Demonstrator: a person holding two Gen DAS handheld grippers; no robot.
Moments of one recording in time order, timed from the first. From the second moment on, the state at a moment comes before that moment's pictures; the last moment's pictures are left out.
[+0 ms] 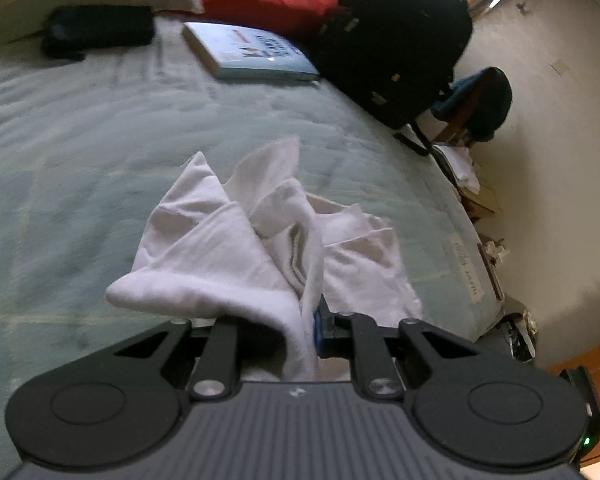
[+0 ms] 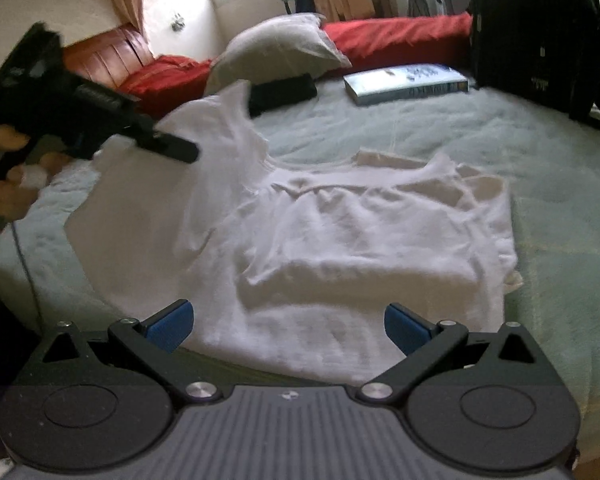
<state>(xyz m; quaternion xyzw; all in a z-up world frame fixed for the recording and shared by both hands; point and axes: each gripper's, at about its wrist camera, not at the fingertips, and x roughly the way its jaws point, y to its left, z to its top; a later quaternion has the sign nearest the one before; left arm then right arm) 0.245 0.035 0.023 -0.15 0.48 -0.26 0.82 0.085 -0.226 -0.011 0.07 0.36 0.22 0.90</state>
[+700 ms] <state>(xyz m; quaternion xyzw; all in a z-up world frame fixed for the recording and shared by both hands) 0.278 -0.111 0.019 -0.13 0.52 -0.28 0.80 0.044 -0.294 -0.003 0.12 0.29 0.22 0.92</state>
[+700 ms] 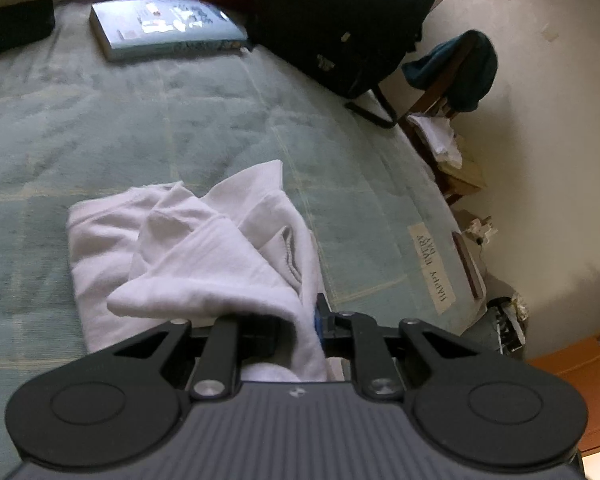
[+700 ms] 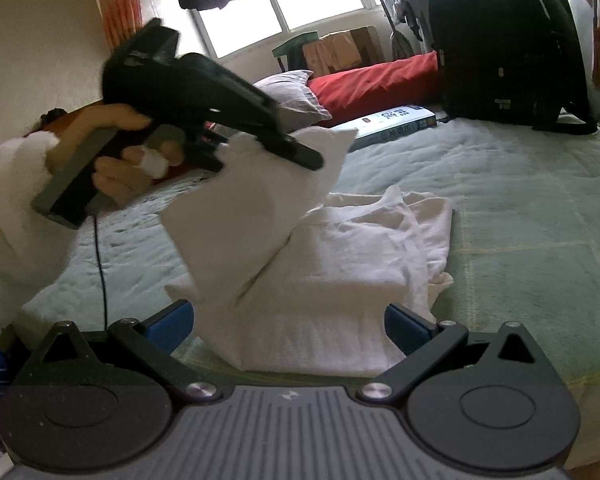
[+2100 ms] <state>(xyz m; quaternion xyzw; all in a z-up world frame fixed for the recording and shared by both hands) 0.279 -0.142 -0.008 -0.13 0.51 -0.39 0.76 0.051 -0.302 -0.012 0.14 0.32 0.19 0.92</state>
